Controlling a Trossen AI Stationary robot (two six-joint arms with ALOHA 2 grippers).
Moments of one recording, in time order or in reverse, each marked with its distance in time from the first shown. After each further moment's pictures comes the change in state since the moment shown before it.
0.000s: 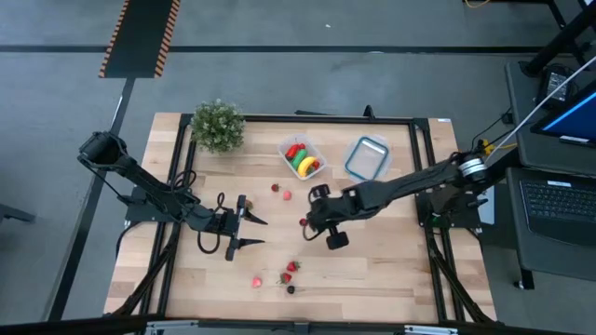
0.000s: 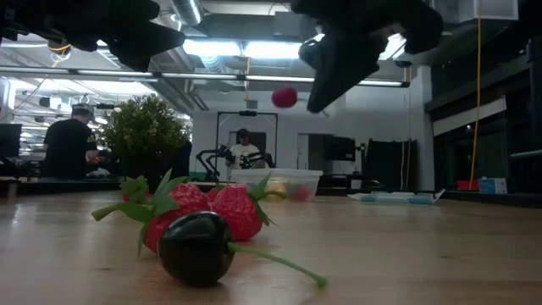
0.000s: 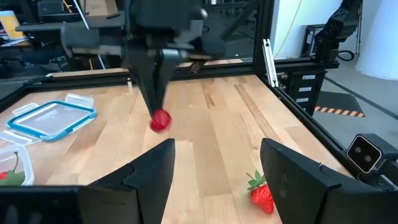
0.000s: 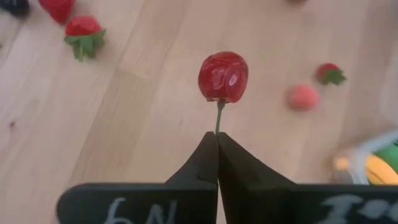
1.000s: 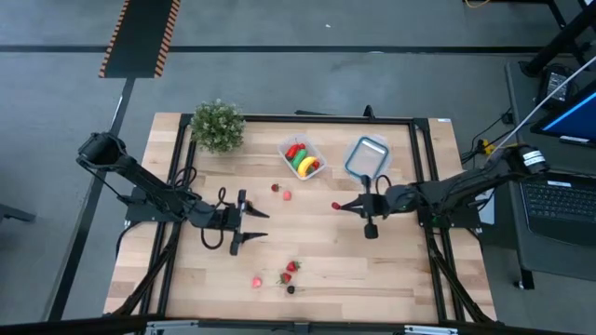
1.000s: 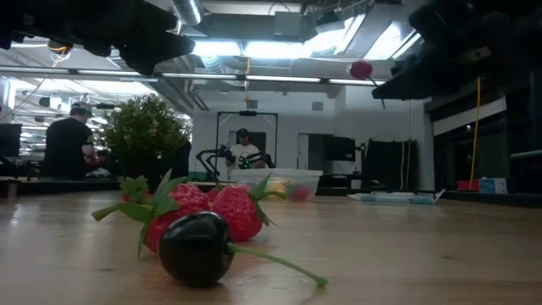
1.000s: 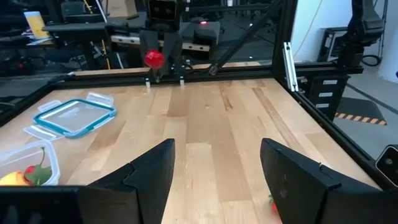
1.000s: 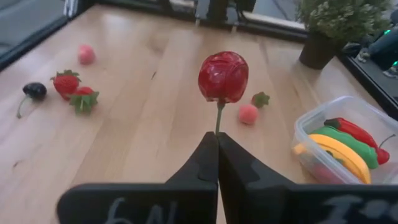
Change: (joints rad) left arm 0.049 0.000 0.000 0.009 -0.018 -0.002; right arm -0.001 -0.648 -0.948 0.967 0.089 0.095
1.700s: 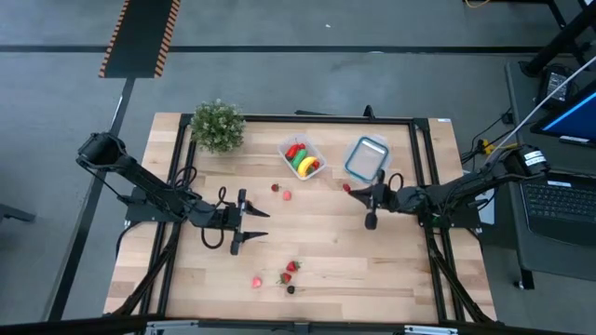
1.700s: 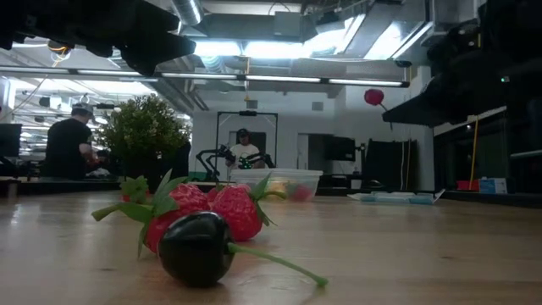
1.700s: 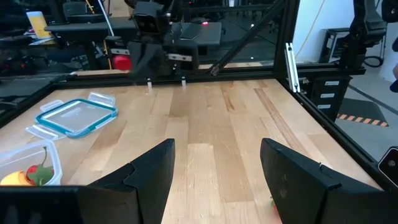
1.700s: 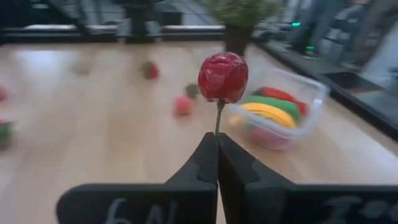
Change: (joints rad) left arm 0.005 0.000 0.000 0.001 0.000 -0.002; right arm 0.002 -0.019 -0.220 0.306 0.286 0.153
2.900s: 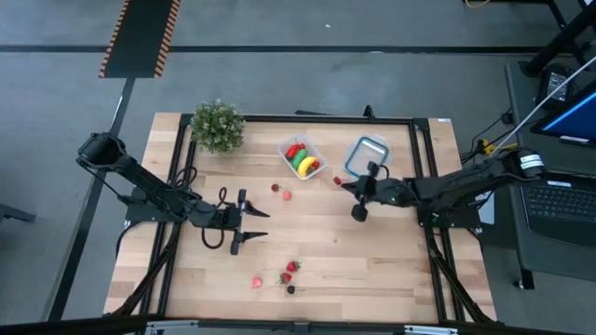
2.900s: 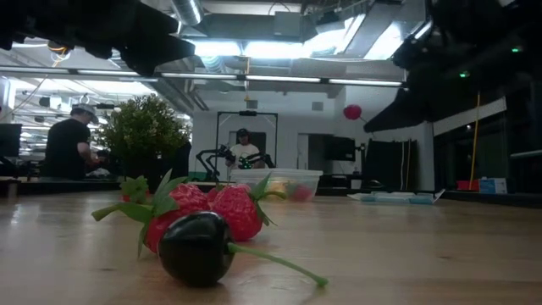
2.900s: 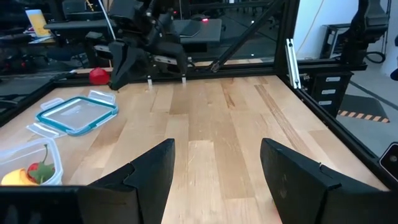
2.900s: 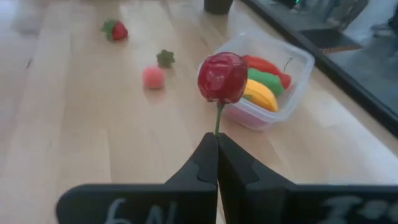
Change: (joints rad) left arm 0.000 0.000 0.000 -0.014 0.000 0.003; right arm -0.136 0.090 0.227 -0.369 -0.070 0.030
